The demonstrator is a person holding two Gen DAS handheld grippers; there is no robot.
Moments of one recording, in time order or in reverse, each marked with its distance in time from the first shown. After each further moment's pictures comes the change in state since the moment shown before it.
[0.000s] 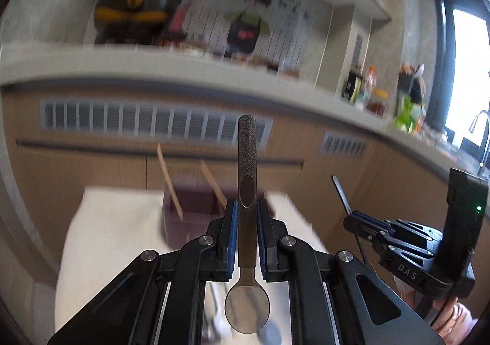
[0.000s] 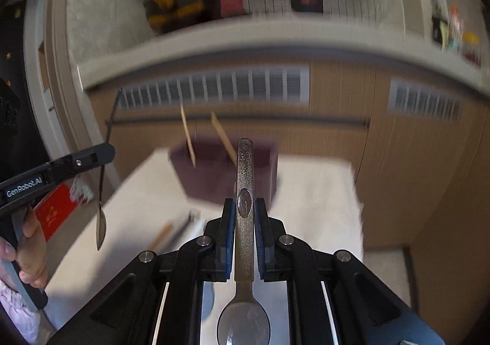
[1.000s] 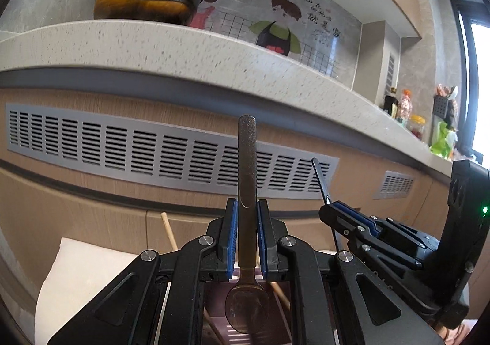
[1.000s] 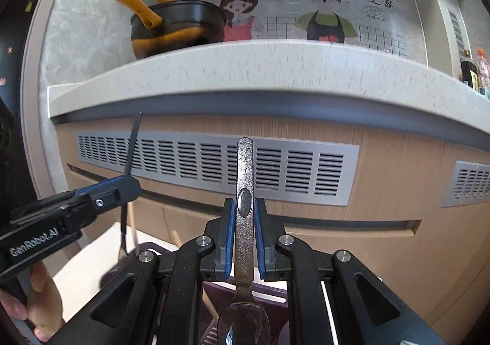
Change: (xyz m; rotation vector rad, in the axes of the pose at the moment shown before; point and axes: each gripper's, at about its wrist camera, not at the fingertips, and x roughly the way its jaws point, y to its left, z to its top) left arm 0.177 0.087 0.020 -0.037 -0.095 0.059; right arm 0.193 0.000 0.081 -0.077 -0.186 -0.026
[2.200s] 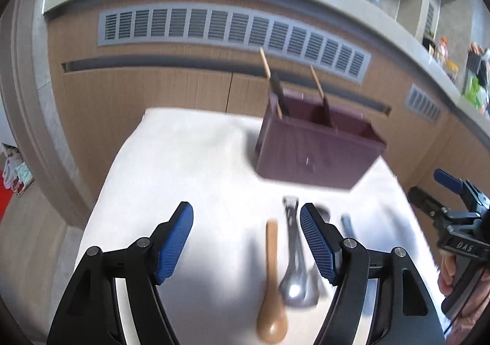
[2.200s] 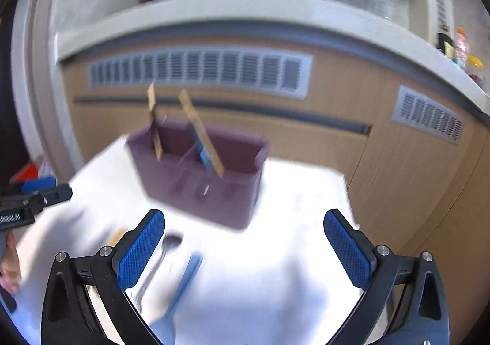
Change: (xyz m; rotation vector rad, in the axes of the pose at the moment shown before) left arm -0.144 0.013 -0.119 -0.043 0.360 0.235; right arm -0.123 0.009 -0.089 -0.050 0.293 -0.070
